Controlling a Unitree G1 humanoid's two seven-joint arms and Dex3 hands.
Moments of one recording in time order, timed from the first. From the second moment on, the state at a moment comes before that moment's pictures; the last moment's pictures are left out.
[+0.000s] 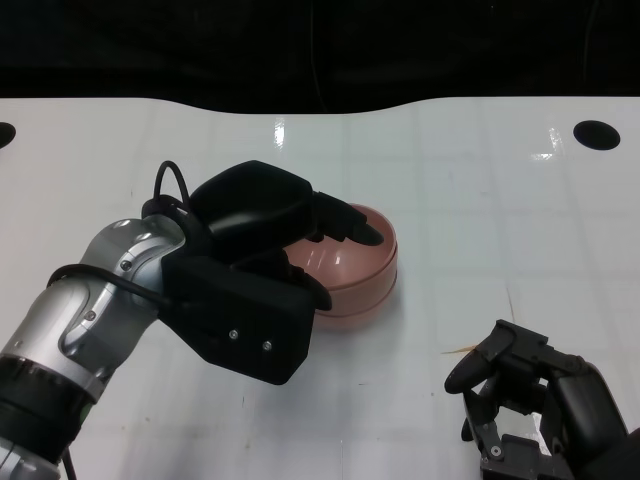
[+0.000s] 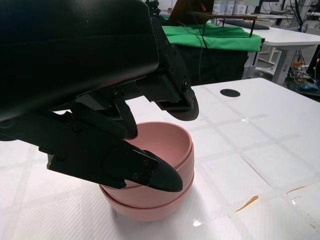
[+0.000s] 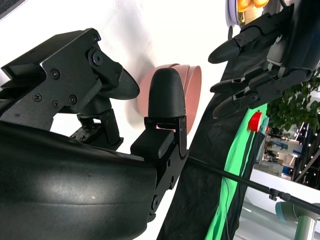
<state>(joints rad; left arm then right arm) -0.61 0.34 -0.40 0.32 0.58 -0.41 -0.32 0.30 0.00 0.14 -0.26 -0.10 -0.10 0.03</state>
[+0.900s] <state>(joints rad) -0.51 0.37 -0.26 0.27 0.39 -0.46 -0.29 0.30 0.00 0.14 -0.26 -0.10 -0.10 0.03</state>
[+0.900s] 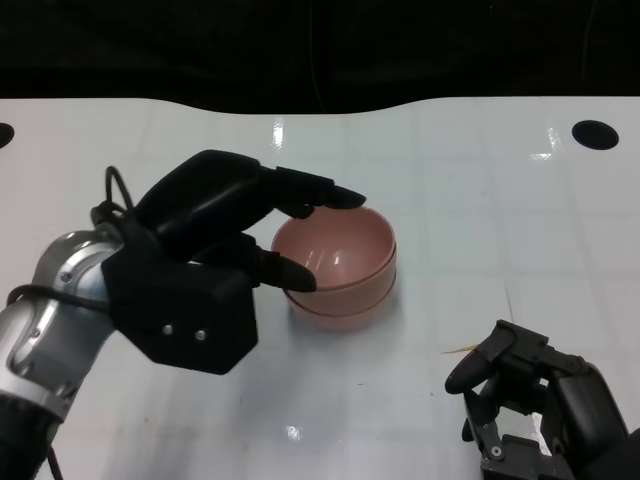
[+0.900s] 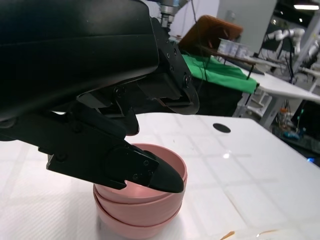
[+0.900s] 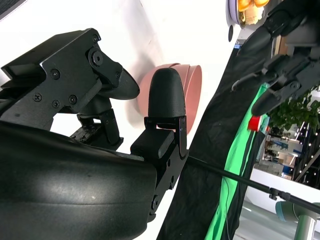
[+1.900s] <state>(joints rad) -0.21 0.28 -0.04 0.28 0.05 -0.66 -0.23 0.31 0.00 0.14 -0.26 -0.10 -0.09 0.03</state>
